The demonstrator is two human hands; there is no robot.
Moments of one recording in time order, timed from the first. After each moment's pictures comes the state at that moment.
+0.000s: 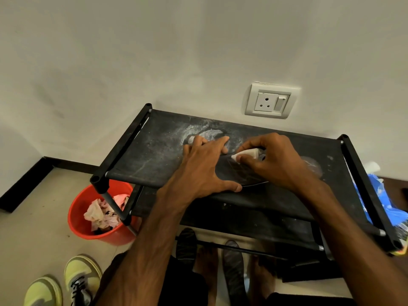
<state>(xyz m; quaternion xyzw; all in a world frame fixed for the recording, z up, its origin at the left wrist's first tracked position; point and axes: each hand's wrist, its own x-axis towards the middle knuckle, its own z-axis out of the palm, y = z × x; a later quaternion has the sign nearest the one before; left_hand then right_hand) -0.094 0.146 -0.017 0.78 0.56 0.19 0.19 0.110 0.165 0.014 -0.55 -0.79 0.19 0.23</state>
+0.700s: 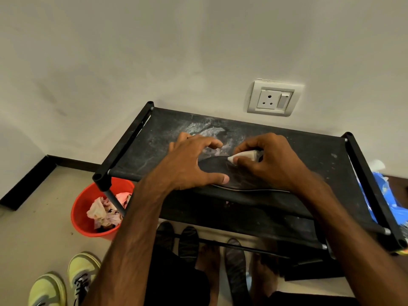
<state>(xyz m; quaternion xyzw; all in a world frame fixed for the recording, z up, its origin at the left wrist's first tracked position) -0.127 0.137 0.002 0.77 0.56 0.20 0.24 0.103 0.162 0.012 -0.52 -0.80 0.21 0.22</state>
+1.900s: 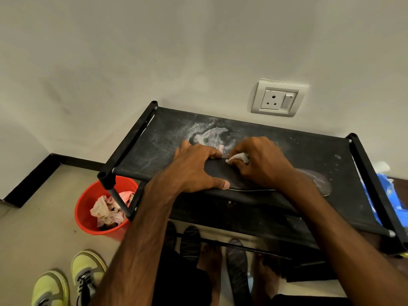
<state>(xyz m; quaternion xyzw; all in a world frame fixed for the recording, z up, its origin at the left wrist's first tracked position) -0.121 0.136 -0.002 0.75 0.60 0.12 0.25 0.075 0.169 0.004 -0.53 -0.83 0.11 0.13</state>
